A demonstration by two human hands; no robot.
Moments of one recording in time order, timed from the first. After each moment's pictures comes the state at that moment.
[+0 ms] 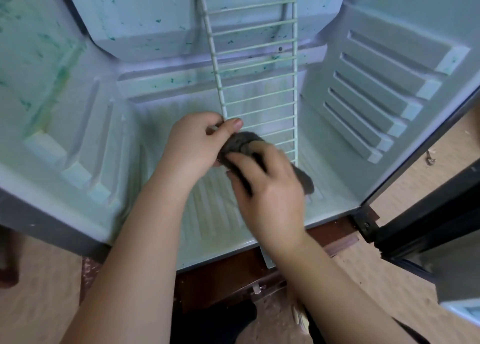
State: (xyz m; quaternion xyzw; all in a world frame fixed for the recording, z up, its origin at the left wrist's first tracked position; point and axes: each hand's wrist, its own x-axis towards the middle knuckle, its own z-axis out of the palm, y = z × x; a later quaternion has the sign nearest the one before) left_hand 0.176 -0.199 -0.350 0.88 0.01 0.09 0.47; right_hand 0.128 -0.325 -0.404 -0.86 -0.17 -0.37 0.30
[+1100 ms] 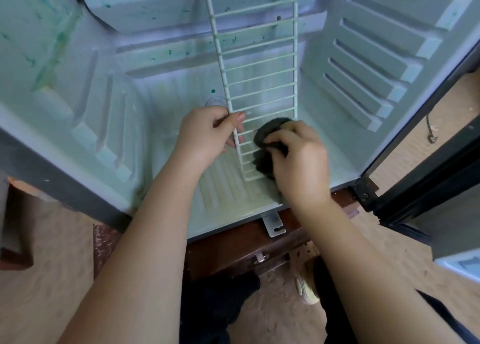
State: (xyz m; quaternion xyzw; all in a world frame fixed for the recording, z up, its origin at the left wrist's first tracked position) left_hand 0.165 -0.204 -0.377 0.86 0.01 0.04 0.51; right_hand 0.140 -0.364 -0.420 -0.89 -0.09 -0.29 0.35
